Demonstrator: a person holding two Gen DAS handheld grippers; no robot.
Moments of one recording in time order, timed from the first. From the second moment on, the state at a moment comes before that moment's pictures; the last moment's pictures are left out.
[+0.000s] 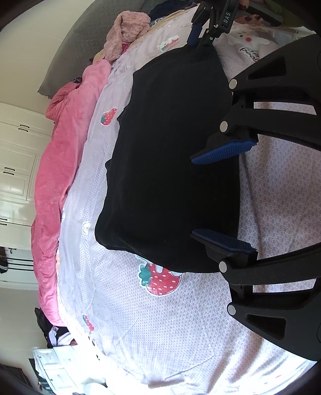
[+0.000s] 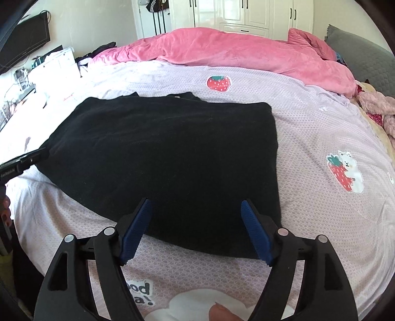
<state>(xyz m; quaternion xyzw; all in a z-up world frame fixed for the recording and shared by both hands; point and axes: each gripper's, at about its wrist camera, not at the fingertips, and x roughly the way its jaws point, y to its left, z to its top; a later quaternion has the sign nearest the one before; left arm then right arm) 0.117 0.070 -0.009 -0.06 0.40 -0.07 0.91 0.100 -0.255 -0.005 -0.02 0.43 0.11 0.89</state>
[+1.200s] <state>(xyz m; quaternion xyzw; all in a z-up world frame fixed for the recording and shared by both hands) 0.085 0.136 0.023 -0.10 0.37 0.01 0.93 0.076 -0.184 0.037 -0.03 0.38 0.20 0.90</state>
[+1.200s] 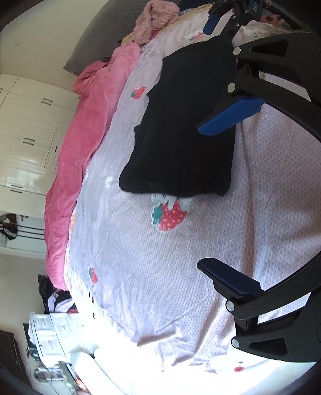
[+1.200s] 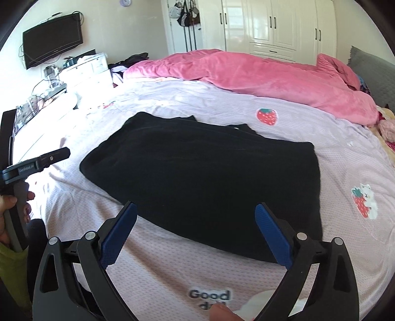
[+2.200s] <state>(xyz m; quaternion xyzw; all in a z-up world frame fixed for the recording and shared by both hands) 0.098 0.195 0.020 -0.12 0.35 0.07 0.92 0.093 -0.046 0.017 -0.13 0.36 0.28 0.88</state>
